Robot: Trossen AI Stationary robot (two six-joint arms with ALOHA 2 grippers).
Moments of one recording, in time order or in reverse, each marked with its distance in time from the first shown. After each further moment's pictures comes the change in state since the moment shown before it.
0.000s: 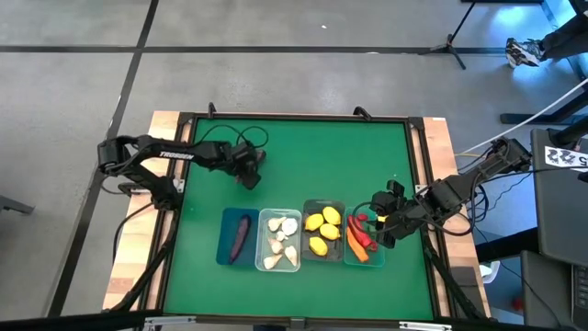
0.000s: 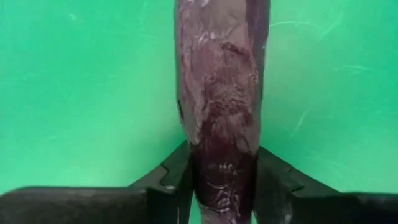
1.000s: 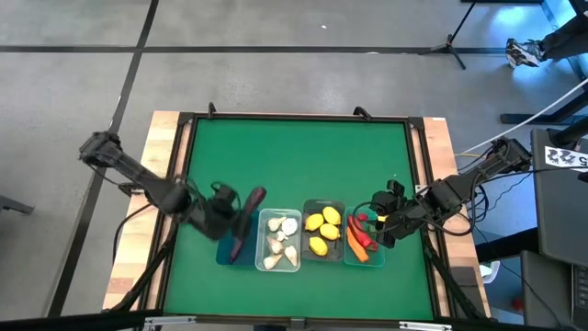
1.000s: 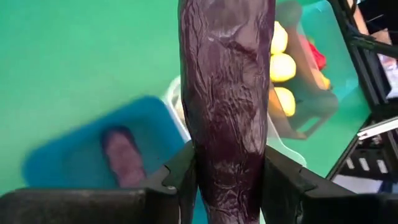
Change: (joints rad) left arm -0.864 -0.249 0.318 -0.339 -0.283 -1.034; right arm 0.000 0.000 0.000 0.000 0.008 -0.001
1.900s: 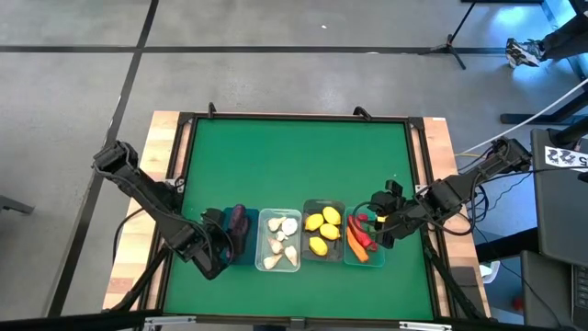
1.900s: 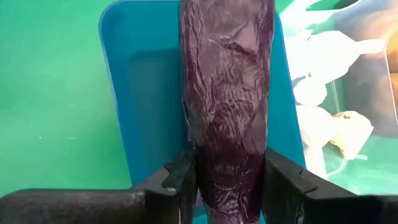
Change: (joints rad) left arm -0.261 0.271 -0.002 -0.182 -0.046 -0.645; right arm 0.000 0.000 0.000 0.033 0.011 -0.023
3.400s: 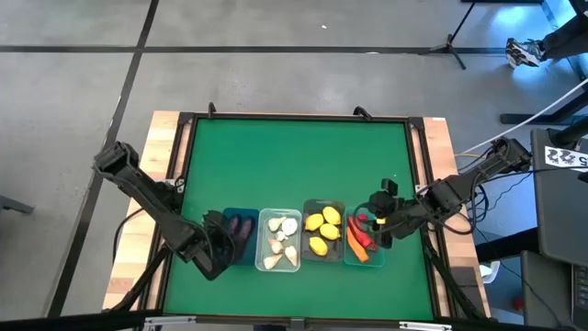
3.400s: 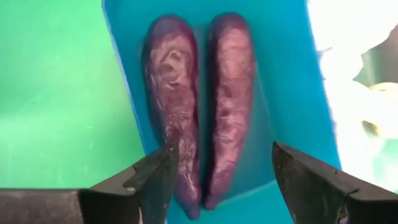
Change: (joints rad) left arm 0.002 0.030 0.000 0.000 0.080 0.062; right arm 0.000 0.000 0.000 0.051 0.046 -0.080
